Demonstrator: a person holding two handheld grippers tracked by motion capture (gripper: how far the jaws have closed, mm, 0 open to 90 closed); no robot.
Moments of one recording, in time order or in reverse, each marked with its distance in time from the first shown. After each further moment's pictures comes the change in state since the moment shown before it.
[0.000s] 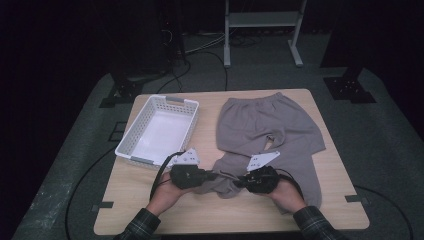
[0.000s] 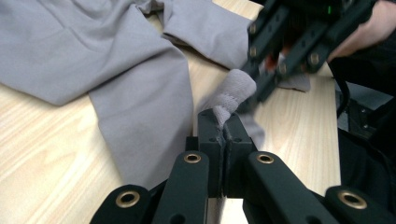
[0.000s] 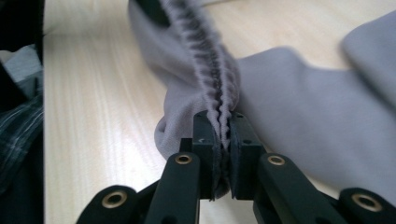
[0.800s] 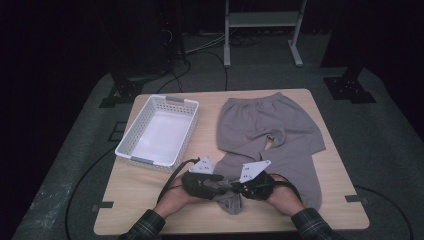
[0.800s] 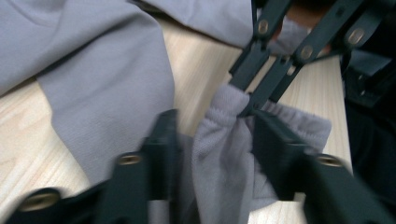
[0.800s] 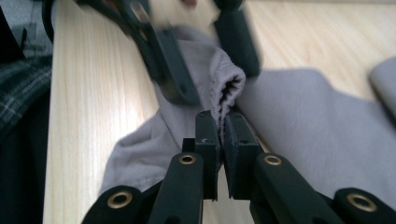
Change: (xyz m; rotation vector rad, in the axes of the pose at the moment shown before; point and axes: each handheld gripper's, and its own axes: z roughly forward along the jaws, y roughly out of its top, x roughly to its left) left arm -0.012 -0.008 0.036 0.115 -0.036 0.087; right arm 0.023 0.006 0.008 0.055 -0.002 -0.214
